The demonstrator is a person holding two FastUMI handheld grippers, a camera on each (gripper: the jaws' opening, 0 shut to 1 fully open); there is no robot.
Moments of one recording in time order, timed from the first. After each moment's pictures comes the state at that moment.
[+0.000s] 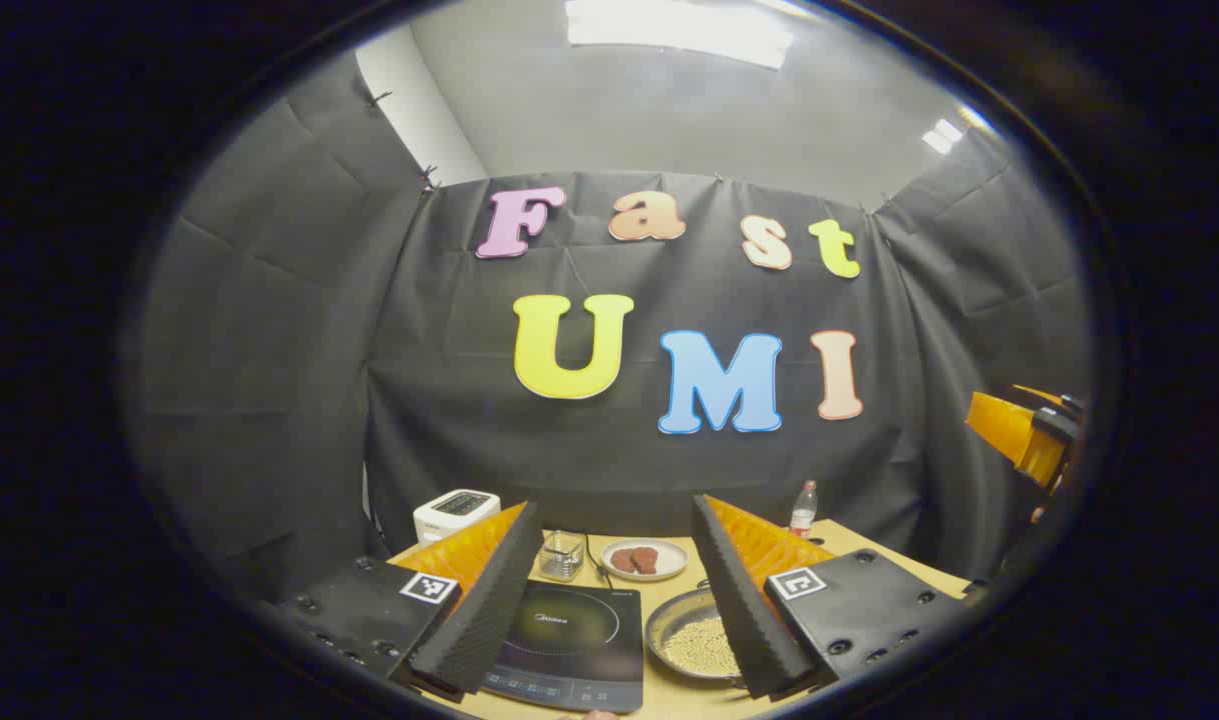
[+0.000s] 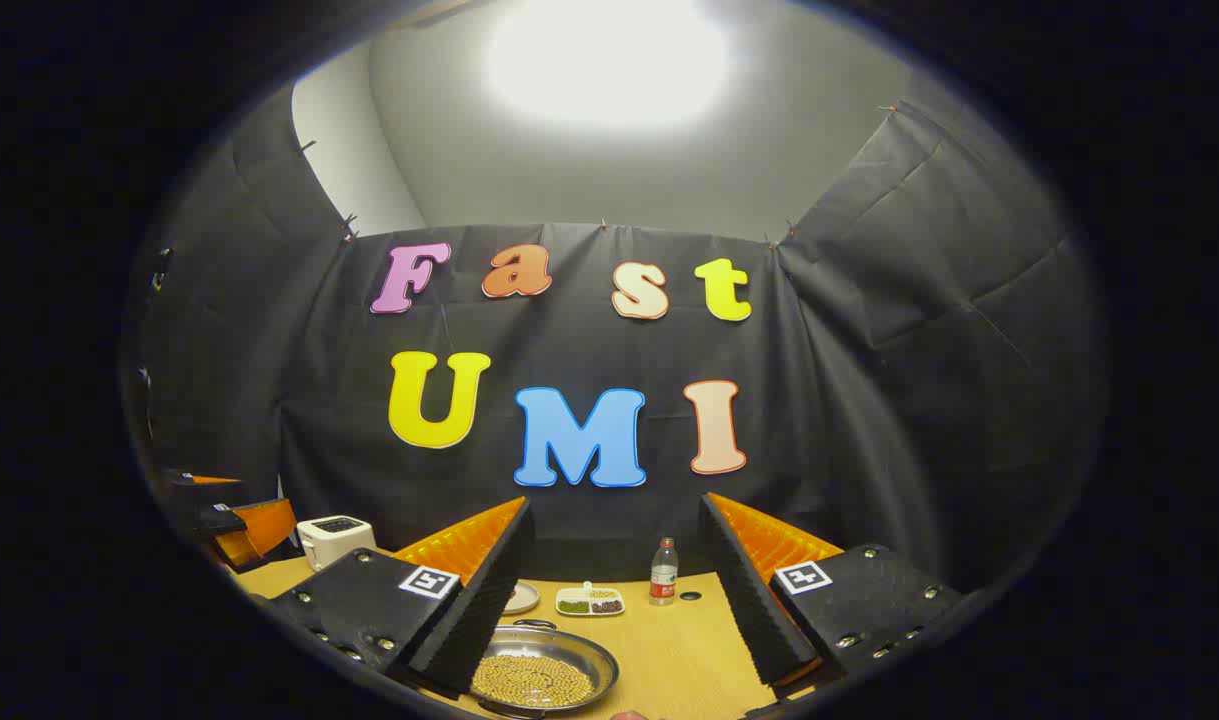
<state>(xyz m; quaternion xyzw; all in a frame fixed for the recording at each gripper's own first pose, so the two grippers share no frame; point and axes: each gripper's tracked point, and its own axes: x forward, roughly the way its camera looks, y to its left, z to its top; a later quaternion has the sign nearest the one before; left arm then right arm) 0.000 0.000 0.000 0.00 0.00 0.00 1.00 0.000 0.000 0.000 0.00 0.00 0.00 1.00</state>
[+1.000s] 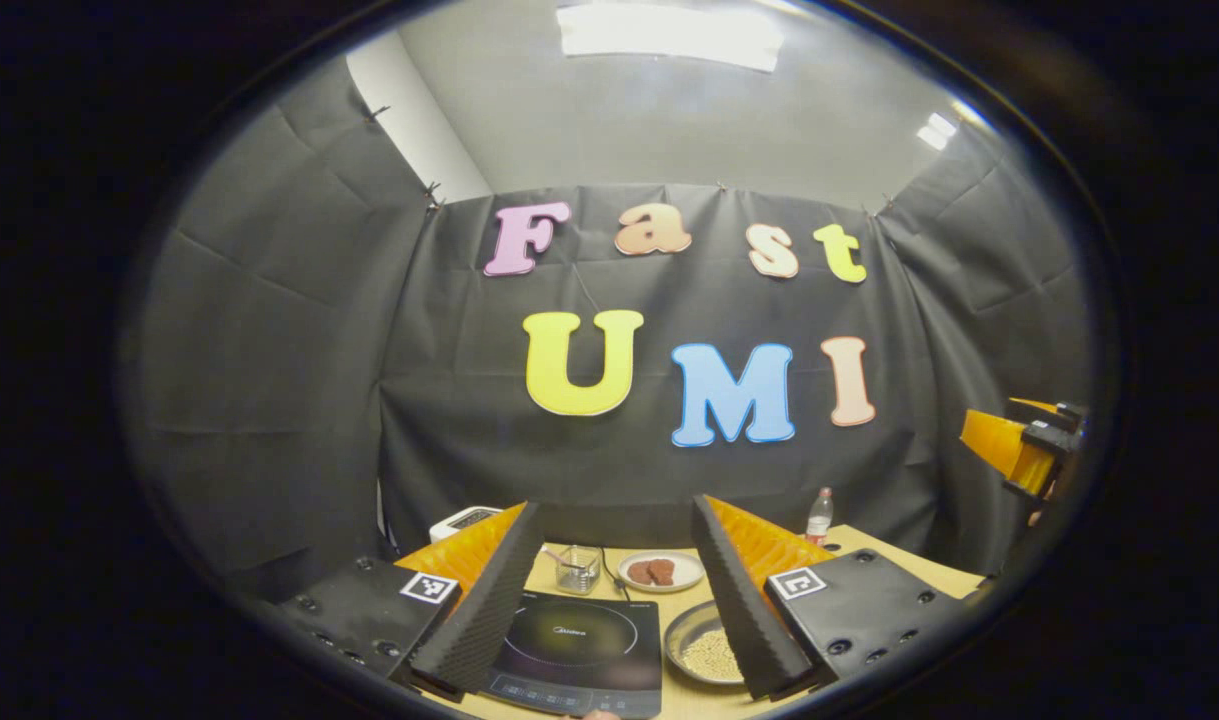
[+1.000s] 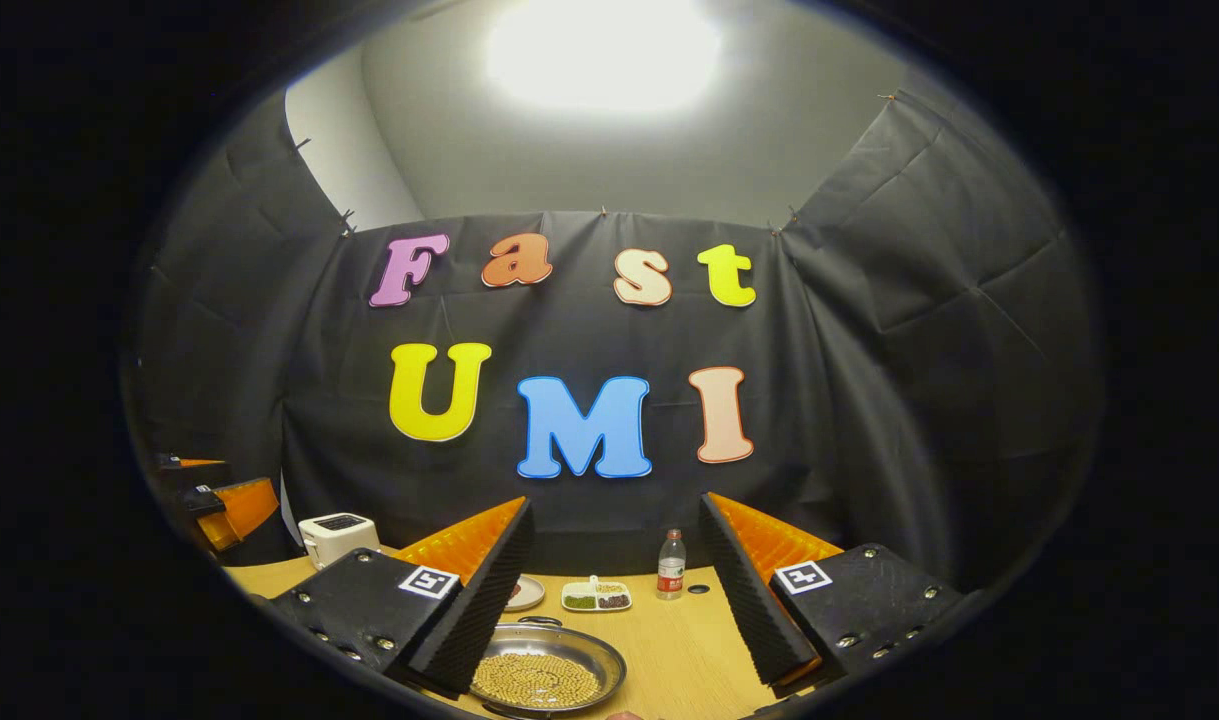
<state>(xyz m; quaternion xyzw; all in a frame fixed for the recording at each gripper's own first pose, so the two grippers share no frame) -0.002 0.012 0.016 0.02 -0.02 0.02 1.00 0.013 0.006 -0.013 0.01 0.02 0.01 1.00</state>
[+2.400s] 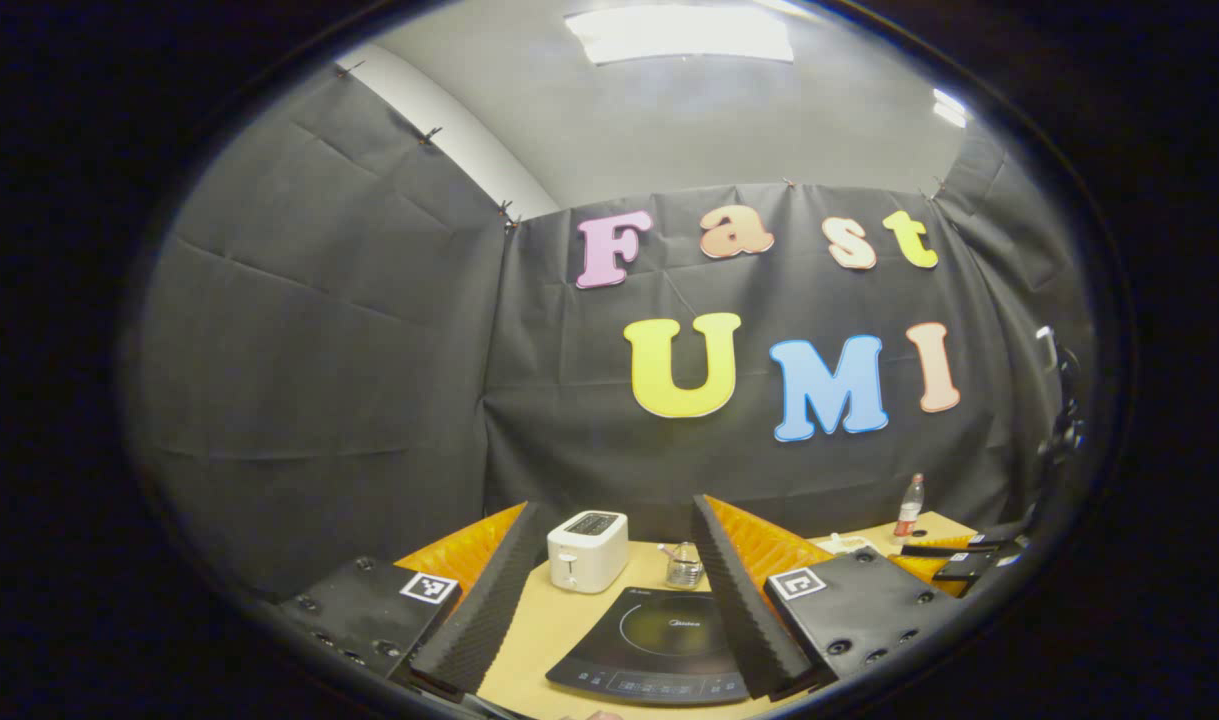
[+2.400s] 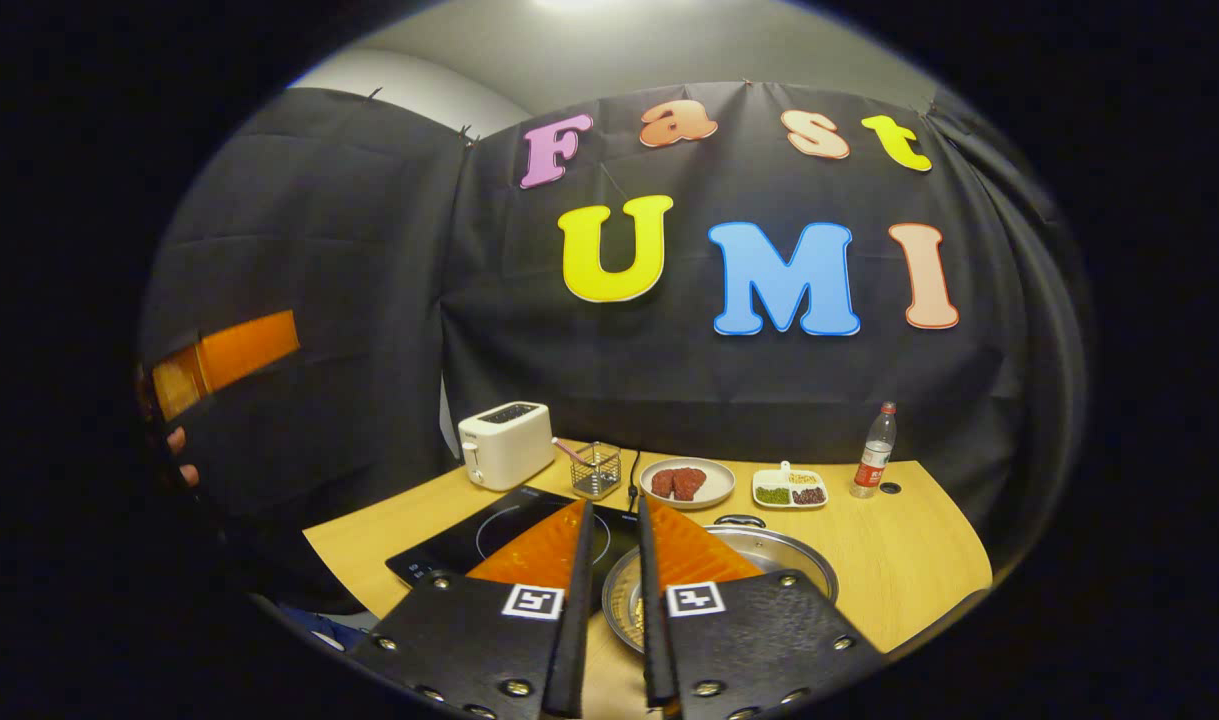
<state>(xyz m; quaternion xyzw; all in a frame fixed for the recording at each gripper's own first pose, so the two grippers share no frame) -0.059 0.127 0.027 0.05 -0.02 0.15 0.99 -0.009 0.194 -0.168 0.02 0.23 0.27 0.94</state>
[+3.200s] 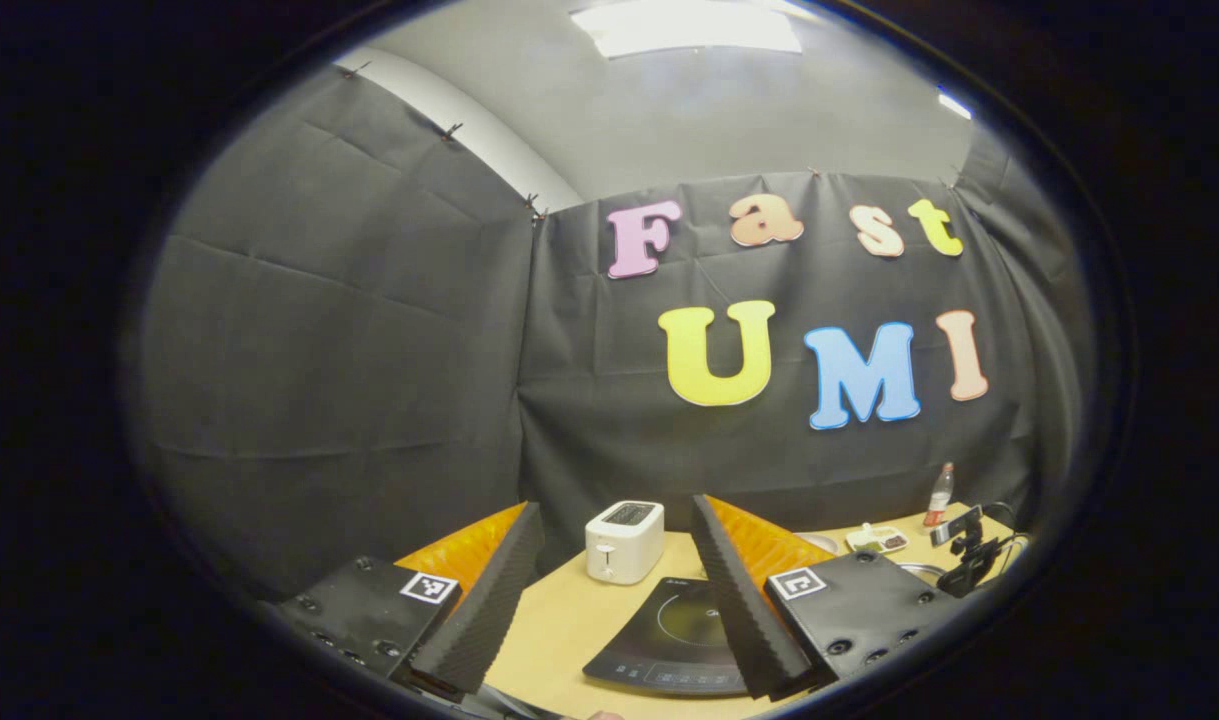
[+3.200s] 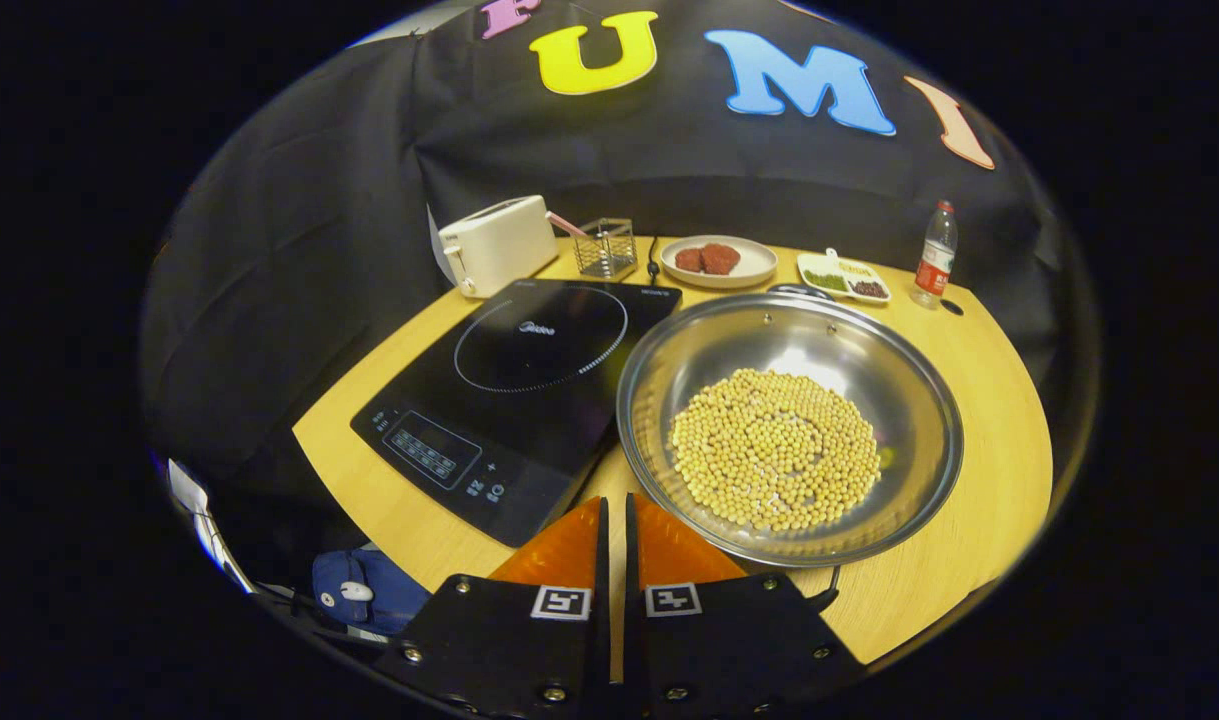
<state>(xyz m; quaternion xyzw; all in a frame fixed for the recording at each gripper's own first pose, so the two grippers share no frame) -0.069 0.157 0.020 0.05 -0.01 0.18 0.98 -0.074 0.193 -0.345 0.00 0.50 0.26 0.83</state>
